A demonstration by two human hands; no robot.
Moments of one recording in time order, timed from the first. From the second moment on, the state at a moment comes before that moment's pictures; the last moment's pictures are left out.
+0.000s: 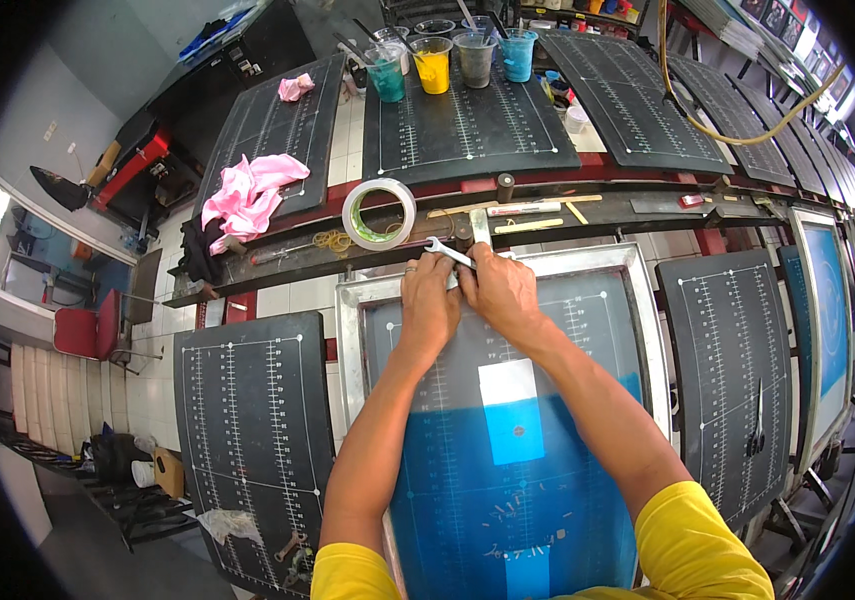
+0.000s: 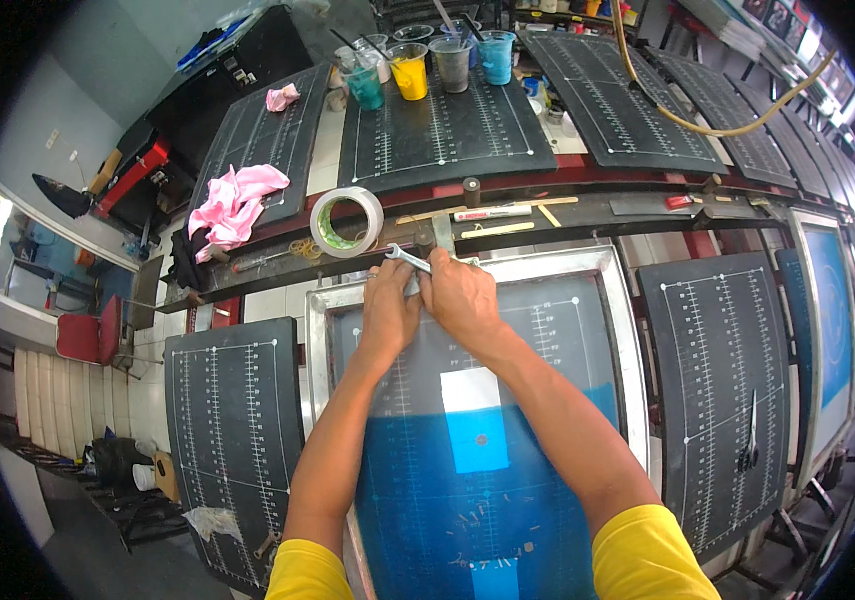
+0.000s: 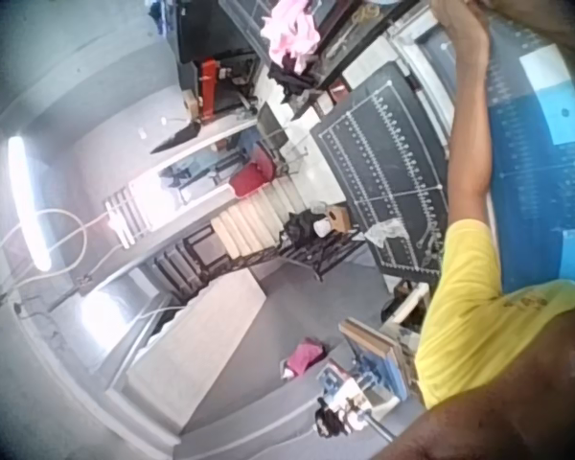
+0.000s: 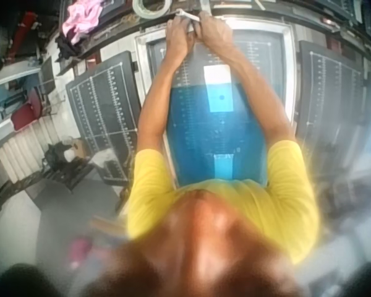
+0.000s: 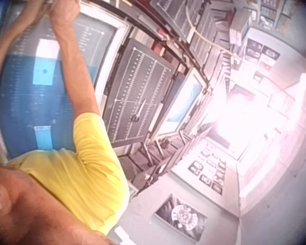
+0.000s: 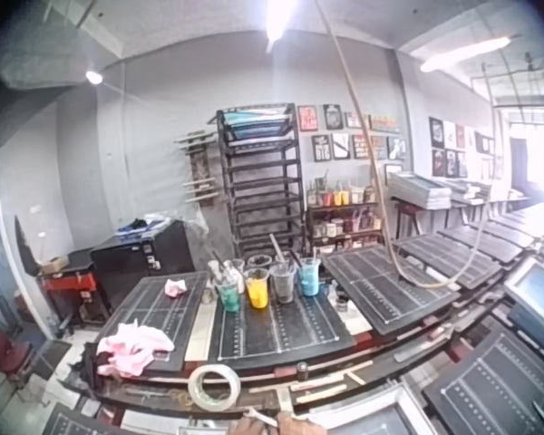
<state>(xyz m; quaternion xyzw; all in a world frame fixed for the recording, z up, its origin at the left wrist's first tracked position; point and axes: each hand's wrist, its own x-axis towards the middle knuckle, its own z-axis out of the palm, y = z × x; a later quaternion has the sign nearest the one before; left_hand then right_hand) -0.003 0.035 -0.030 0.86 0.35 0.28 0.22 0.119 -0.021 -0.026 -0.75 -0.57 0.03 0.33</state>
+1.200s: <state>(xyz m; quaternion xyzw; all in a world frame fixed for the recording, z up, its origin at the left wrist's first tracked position) -0.002 0.031 -0.028 0.86 0.36 0.27 0.26 0.205 -0.096 -0.004 -0.79 -0.42 0.23 0.37</state>
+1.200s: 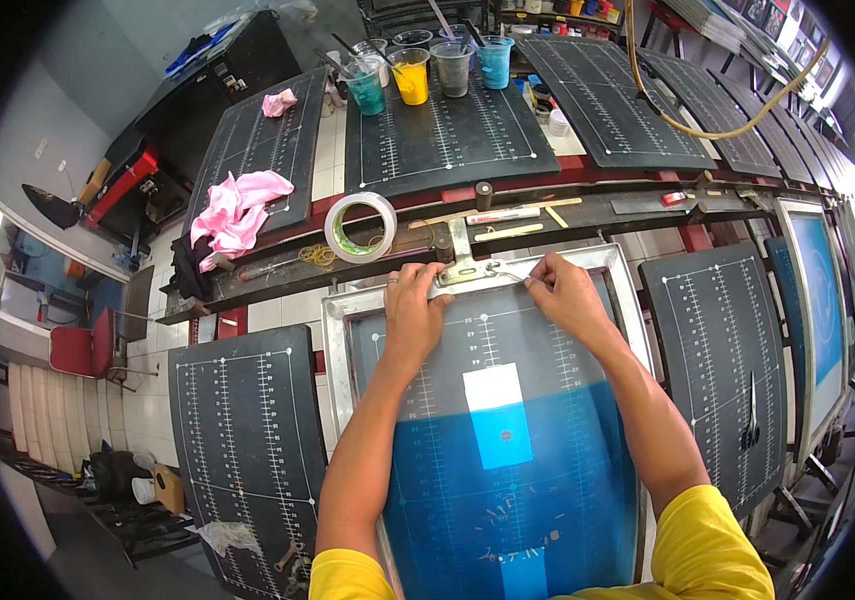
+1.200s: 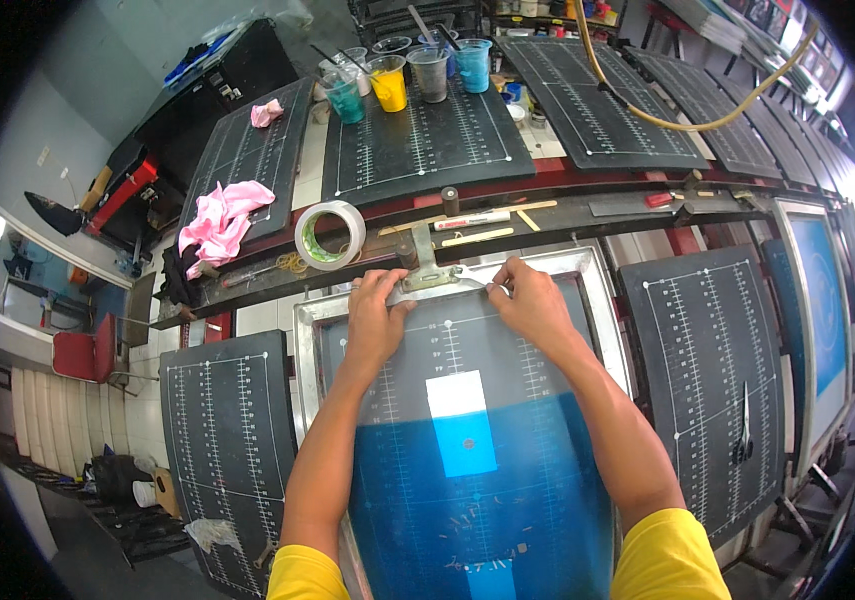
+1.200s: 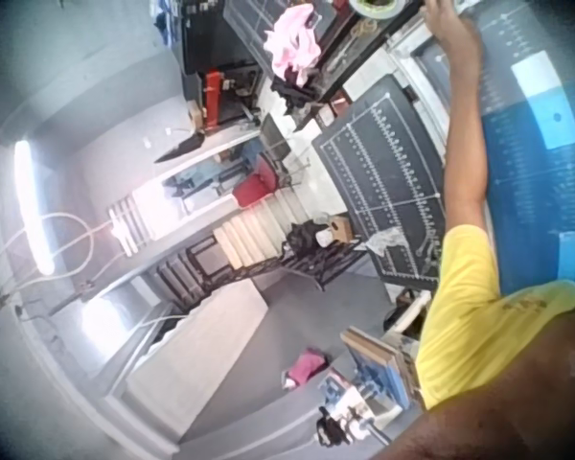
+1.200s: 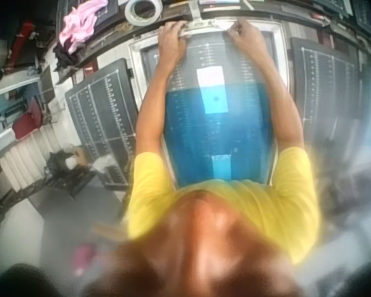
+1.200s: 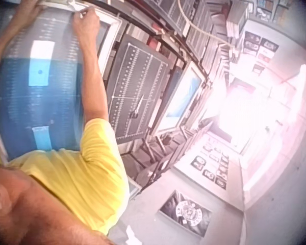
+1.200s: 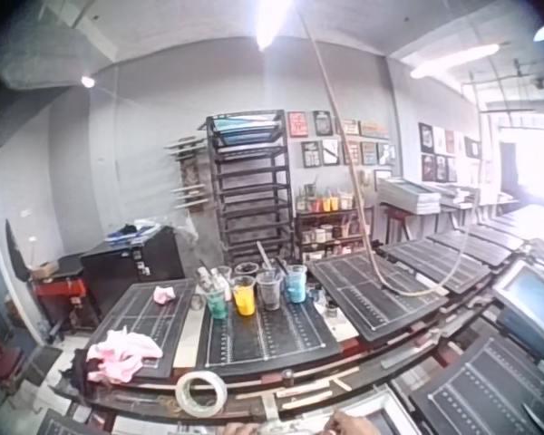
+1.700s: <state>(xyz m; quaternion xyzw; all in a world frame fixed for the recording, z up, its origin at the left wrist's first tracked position) -0.005 0.032 -0.030 0.86 0.35 0.27 0.23 0.221 -0.080 0.004 -0.78 -0.47 0.26 0.33</state>
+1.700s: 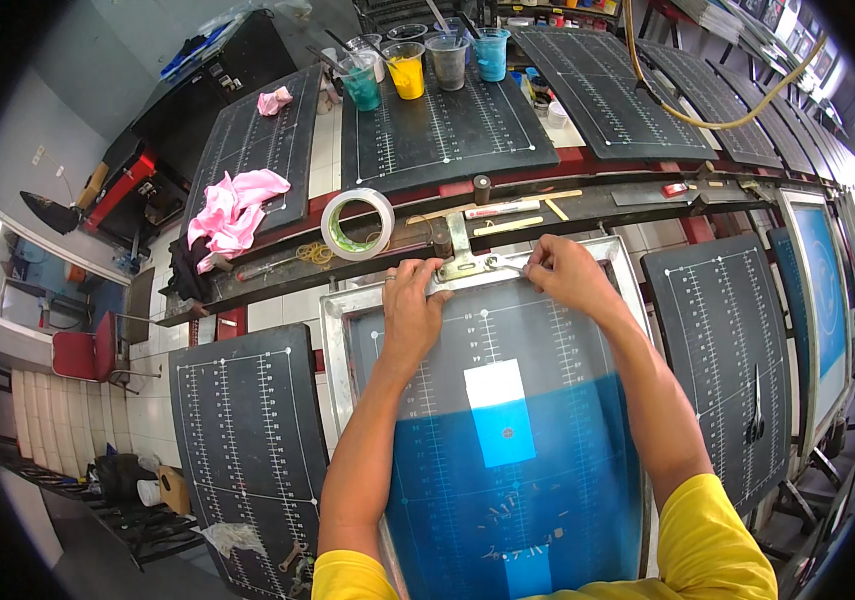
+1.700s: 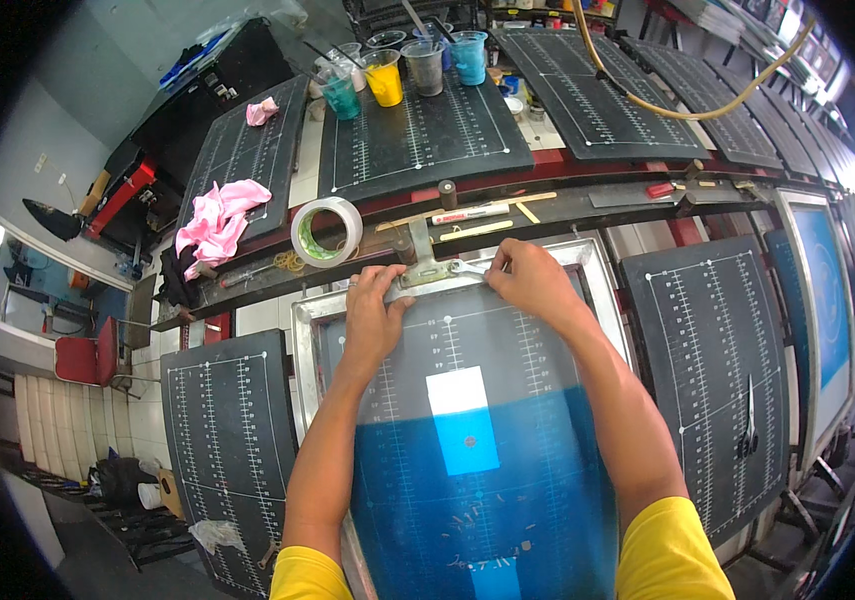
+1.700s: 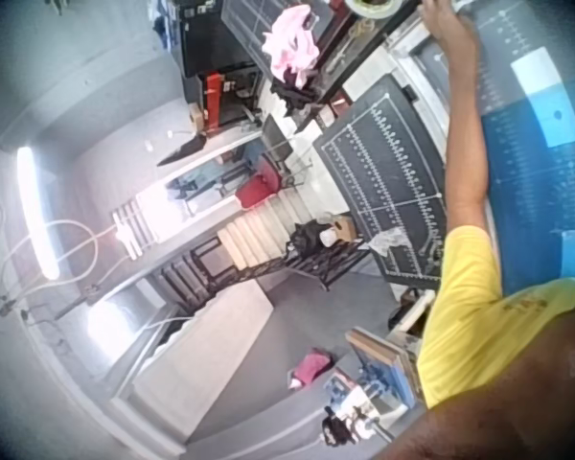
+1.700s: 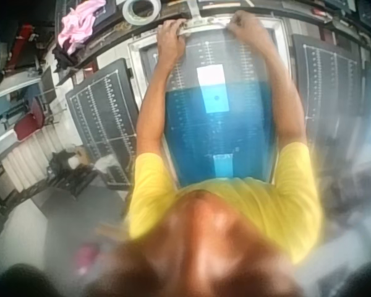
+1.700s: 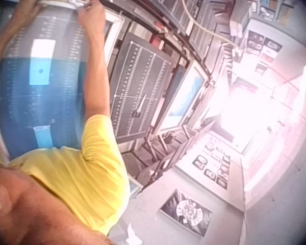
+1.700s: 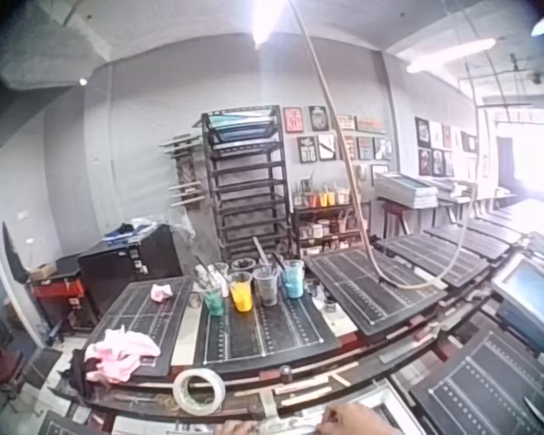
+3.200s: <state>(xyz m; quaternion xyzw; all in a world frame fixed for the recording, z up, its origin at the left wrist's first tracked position) -0.005 0.030 -0.027 0.86 0.35 0.29 0.23 0.188 -0.038 0.013 -0.71 -0.47 0.36 0.37</state>
